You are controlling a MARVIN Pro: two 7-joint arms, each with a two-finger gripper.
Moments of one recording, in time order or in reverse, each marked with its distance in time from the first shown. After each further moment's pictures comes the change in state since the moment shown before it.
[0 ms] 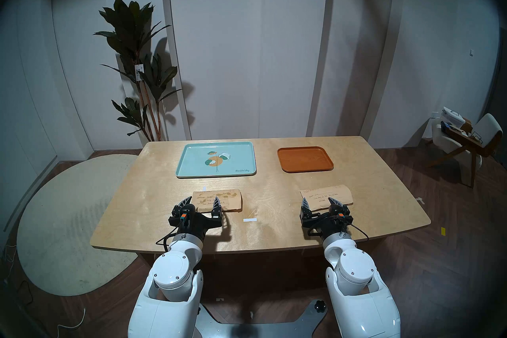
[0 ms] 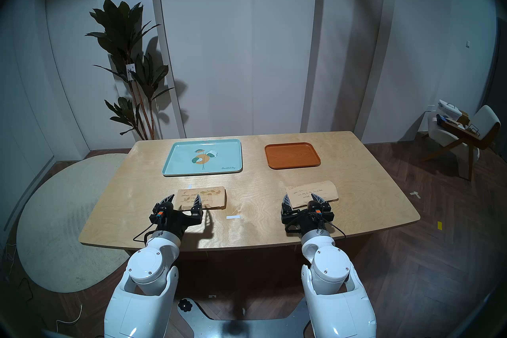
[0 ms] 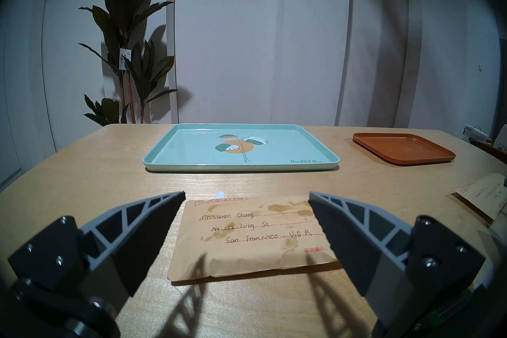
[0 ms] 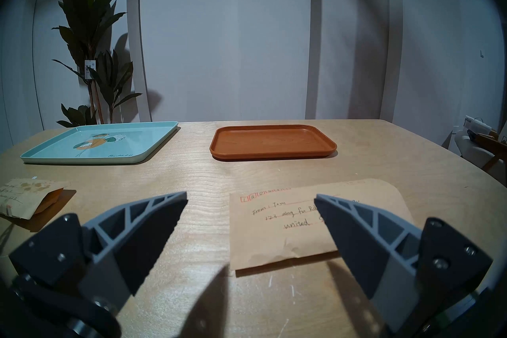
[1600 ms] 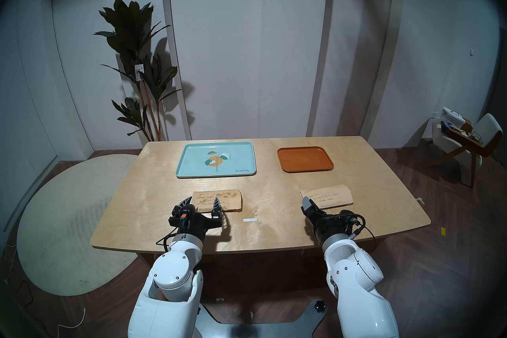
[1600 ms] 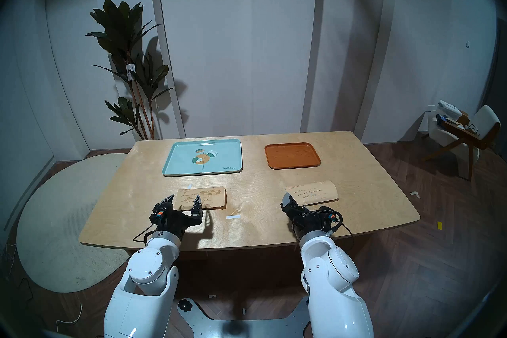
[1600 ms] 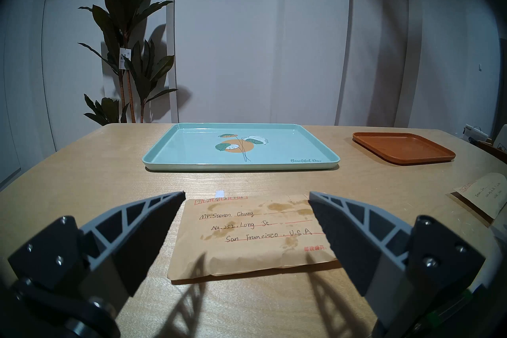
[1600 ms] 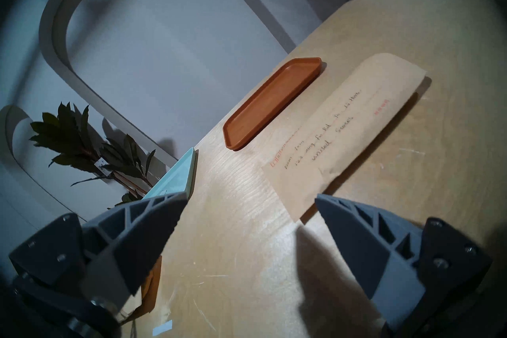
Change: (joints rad) left arm 0.000 0.001 0.000 0.001 -0.001 0.000 0.000; right arm -0.055 -0.044 0.024 -0.110 0.787 0.162 -0.126
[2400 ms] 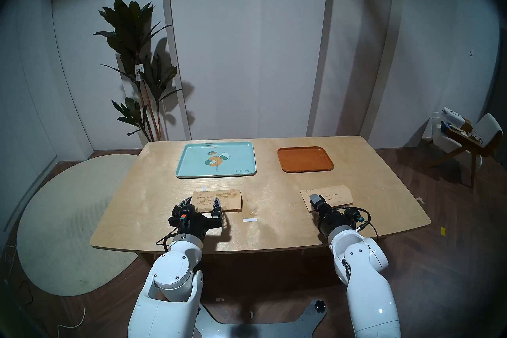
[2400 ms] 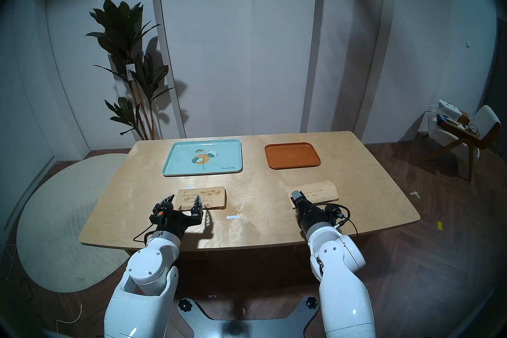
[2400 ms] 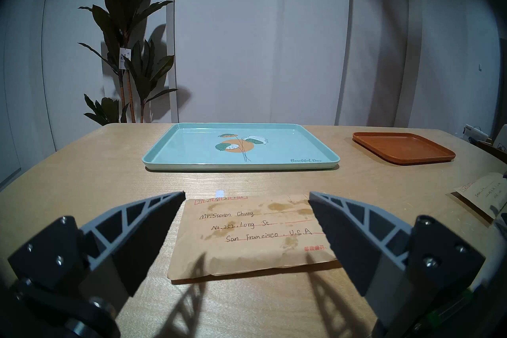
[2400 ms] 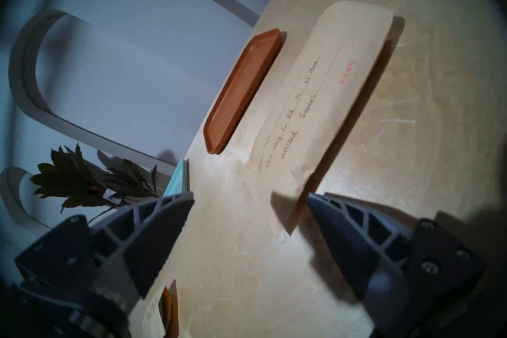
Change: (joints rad) left arm 0.000 0.000 0.000 0.000 0.000 0.000 0.000; right arm 0.148 -0.011 0.090 0.119 0.246 0.144 -0.059
